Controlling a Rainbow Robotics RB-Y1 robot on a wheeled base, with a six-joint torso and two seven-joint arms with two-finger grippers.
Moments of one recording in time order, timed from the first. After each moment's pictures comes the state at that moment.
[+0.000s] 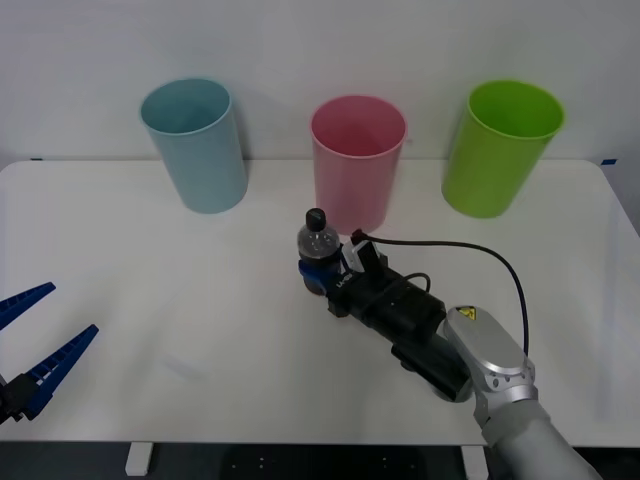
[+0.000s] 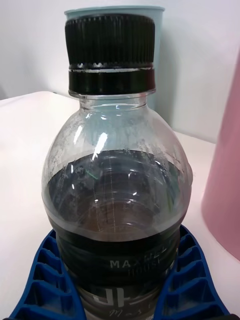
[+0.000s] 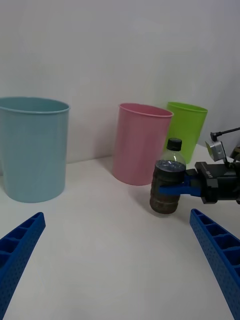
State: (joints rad) right arm -0.32 -0.10 0.23 -1.13 1.24 -0.50 0.33; left arm 0.35 0.40 0.52 -1.66 -0.96 -1.22 0.00
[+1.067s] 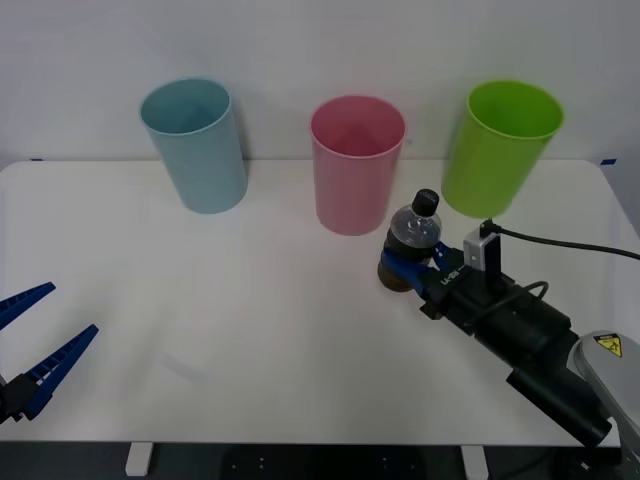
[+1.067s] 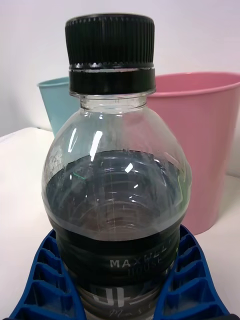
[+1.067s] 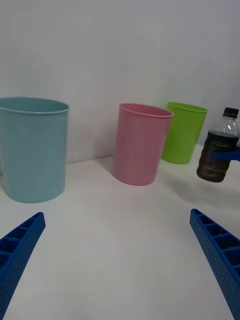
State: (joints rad) right arm -0.01 -0.40 0.16 -1.66 1.19 -0.51 -0.02; left arm 0.35 0.40 0.52 -1.66 -0.96 -1.22 0.00
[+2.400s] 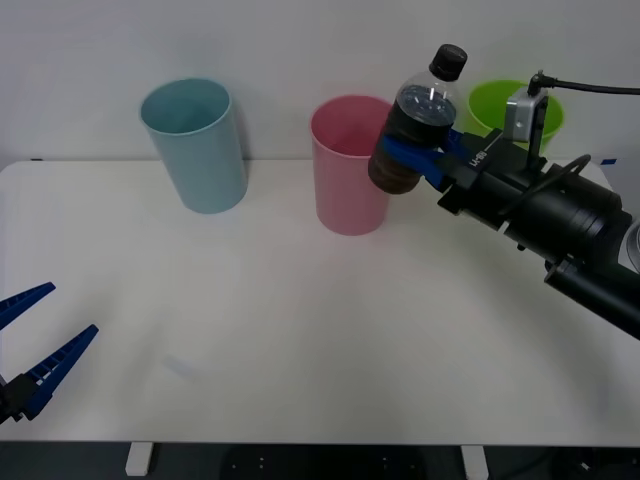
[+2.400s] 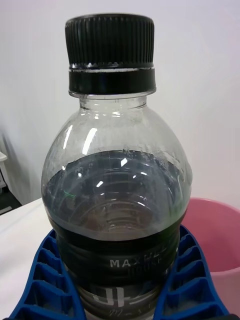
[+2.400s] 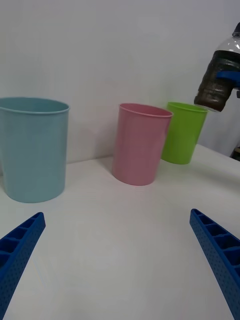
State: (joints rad) right arm -0.28 -0.57 0.11 -1.79 1.21 -0.59 -0.42; left arm 0.35 0.40 0.52 -1.66 -0.96 -1.22 0.00
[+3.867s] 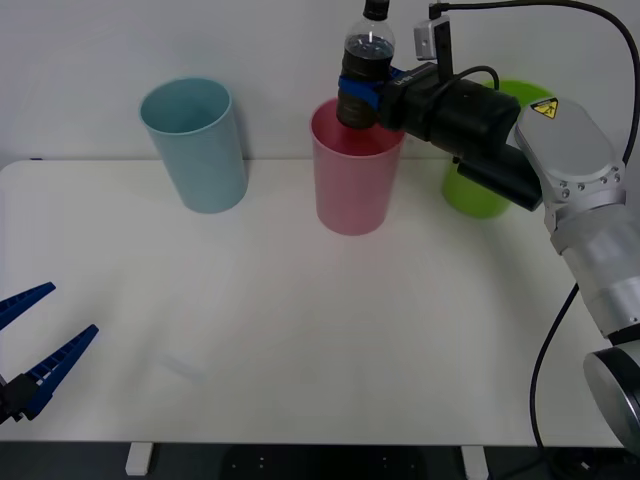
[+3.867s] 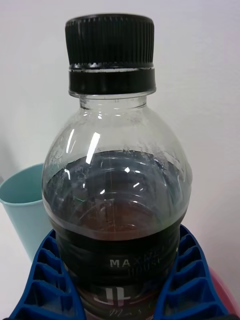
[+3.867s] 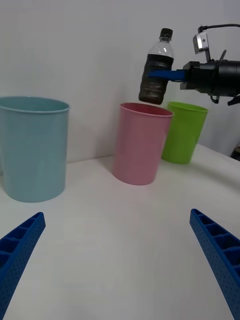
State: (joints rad) right arm -0.83 -0.36 0.11 -1.08 1.44 -0.61 -0.38; left arm 0.35 0.40 0.52 -1.66 -0.96 -1.22 0.00
